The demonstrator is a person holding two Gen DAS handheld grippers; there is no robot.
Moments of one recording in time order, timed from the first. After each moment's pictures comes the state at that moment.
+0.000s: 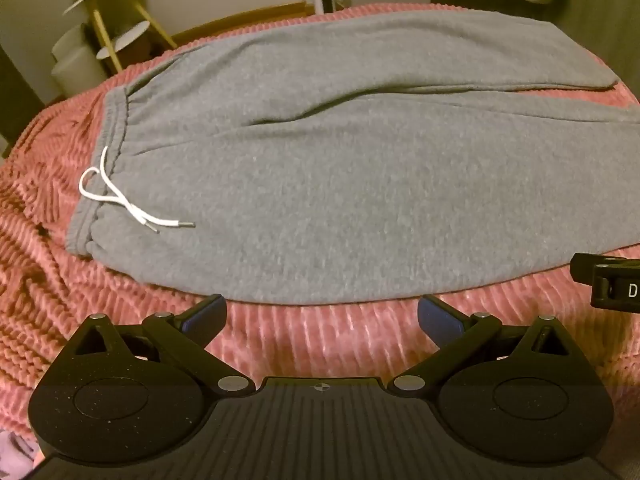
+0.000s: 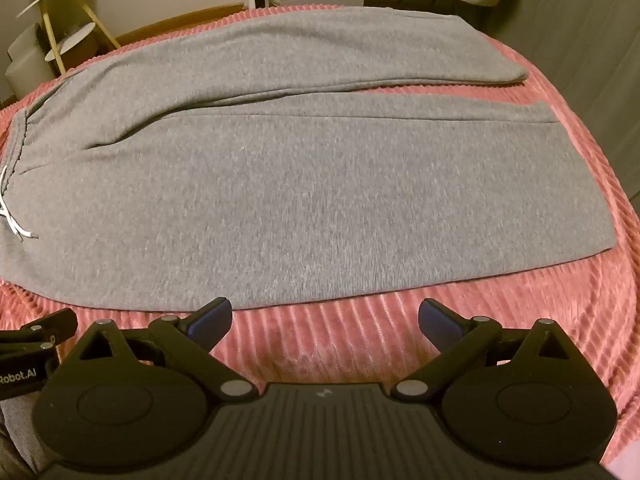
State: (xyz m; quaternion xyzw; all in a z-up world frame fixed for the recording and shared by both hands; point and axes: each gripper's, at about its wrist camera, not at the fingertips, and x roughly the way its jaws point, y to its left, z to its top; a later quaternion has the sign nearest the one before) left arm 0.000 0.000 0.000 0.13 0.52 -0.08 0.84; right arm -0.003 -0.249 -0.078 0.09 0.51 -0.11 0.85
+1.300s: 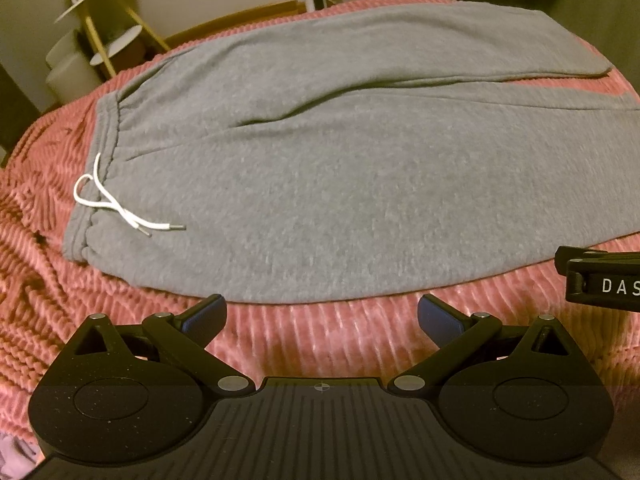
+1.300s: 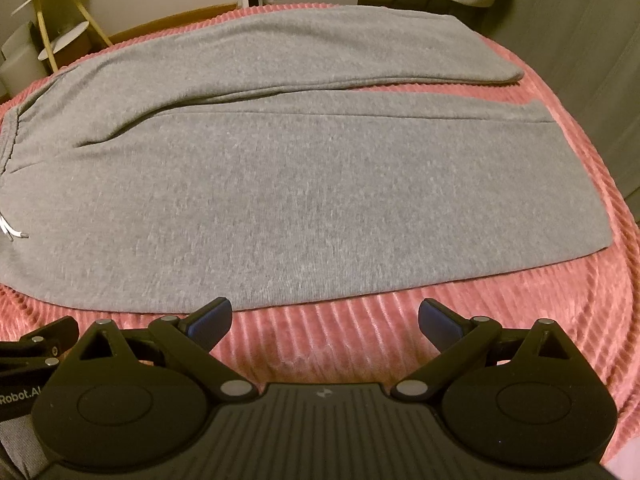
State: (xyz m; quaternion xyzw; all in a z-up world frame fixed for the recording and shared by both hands) left arm -0.004 -0.009 -0.001 0.16 0.49 -0.07 0.85; right arm -0.001 -0.246 -0.084 0.08 0.52 -0.13 0.84
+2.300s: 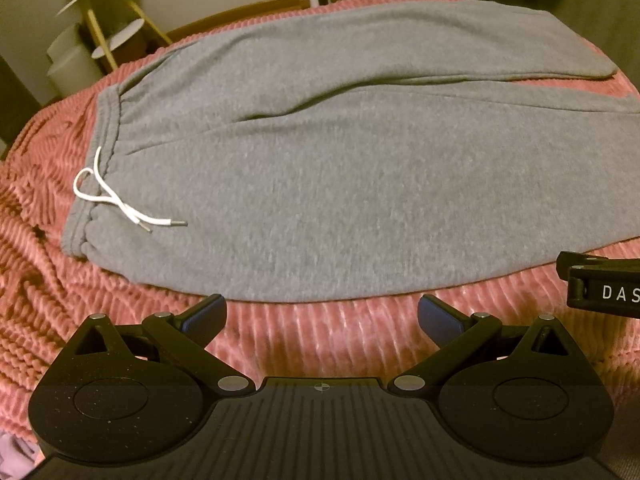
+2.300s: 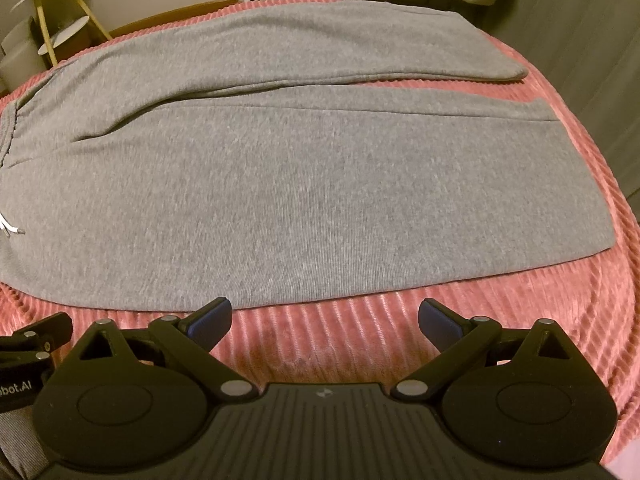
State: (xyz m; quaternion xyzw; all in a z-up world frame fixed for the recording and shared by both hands) left arm 0.000 -0.006 -0.002 0.14 0.50 -0.07 0.85; right arm 0.005 -0.244 -0.089 0.08 0.52 -0.13 0.84
